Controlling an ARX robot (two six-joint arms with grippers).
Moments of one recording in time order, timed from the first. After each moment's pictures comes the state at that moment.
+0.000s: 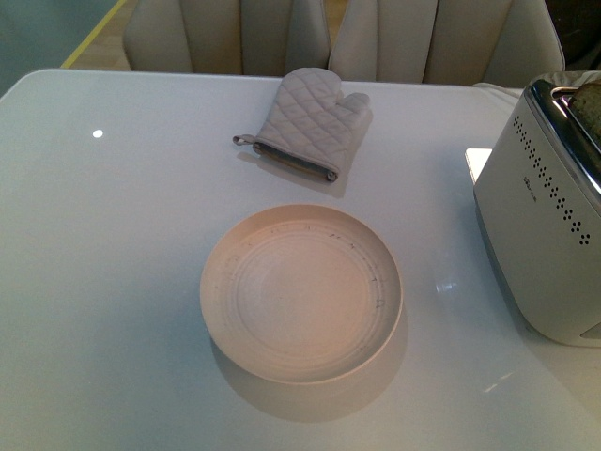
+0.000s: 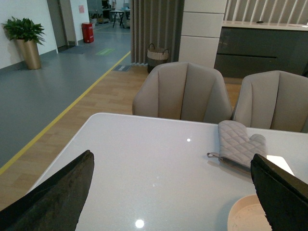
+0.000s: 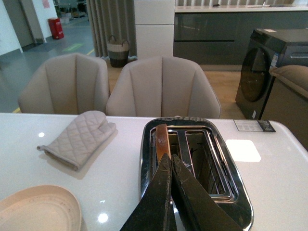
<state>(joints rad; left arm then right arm) 0.00 0.00 0.01 0.00 0.00 -0.01 0.00 0.21 0.02 0.21 0.00 -0.01</state>
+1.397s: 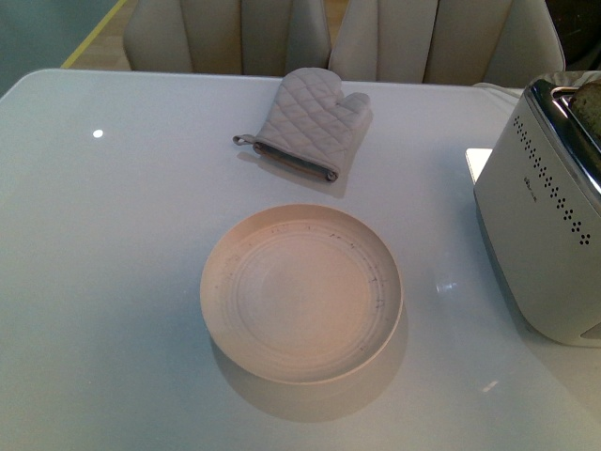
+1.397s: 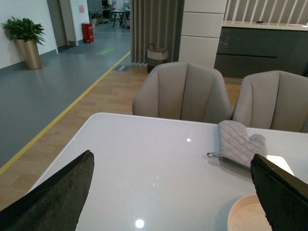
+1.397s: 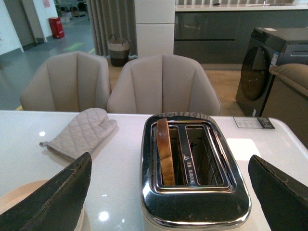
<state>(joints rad) 0.00 0.00 0.01 0.00 0.00 -0.01 0.00 0.01 0.02 0.00 0.00 -0.01</state>
